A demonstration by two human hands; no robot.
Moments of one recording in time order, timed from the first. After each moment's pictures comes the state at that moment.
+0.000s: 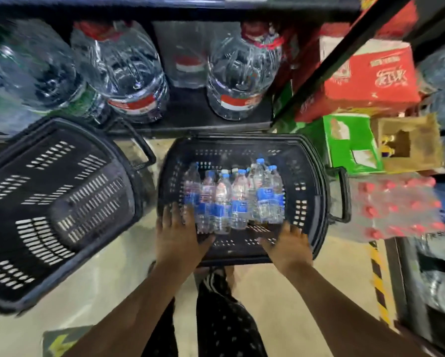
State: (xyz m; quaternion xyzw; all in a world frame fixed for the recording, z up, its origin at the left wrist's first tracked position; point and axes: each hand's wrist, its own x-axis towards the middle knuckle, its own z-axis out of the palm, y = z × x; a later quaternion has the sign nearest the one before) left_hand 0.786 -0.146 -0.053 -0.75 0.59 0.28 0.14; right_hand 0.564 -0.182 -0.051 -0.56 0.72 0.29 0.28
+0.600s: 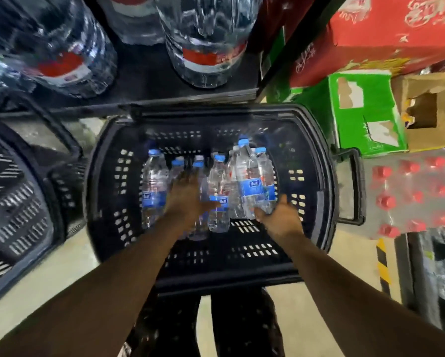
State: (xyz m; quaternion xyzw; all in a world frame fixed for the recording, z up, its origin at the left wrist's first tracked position) left_hand 0.717 -0.258 -0.242 -0.71 0.55 0.44 0.04; right_hand 0.502 -0.255 -0.205 -0.47 0.78 0.15 0.39
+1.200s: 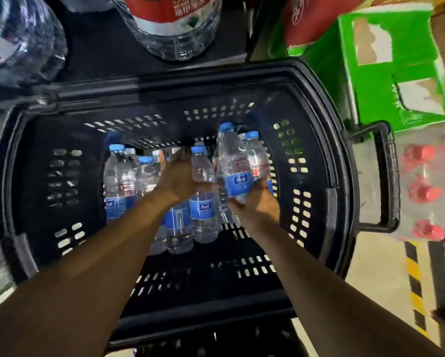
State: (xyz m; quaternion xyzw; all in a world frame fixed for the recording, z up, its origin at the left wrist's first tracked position) left_hand 0.681 -0.311 -0.347 -0.62 0.64 0.44 0.05; right_hand 0.499 -0.265 -0.312 -0.50 0.76 0.09 0.41
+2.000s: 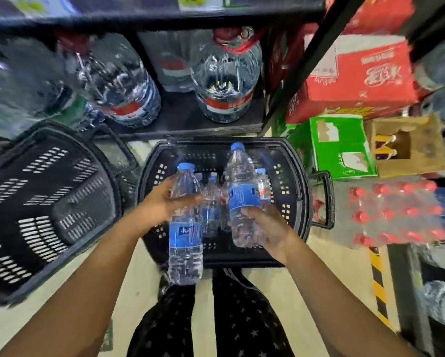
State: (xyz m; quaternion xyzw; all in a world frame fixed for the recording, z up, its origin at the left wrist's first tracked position) left_hand 0.768 -0.242 -0.028 -0.66 0.31 0.66 -0.21; right_hand 0.526 -0.254 -0.024 -0.18 0.60 -0.12 0.77
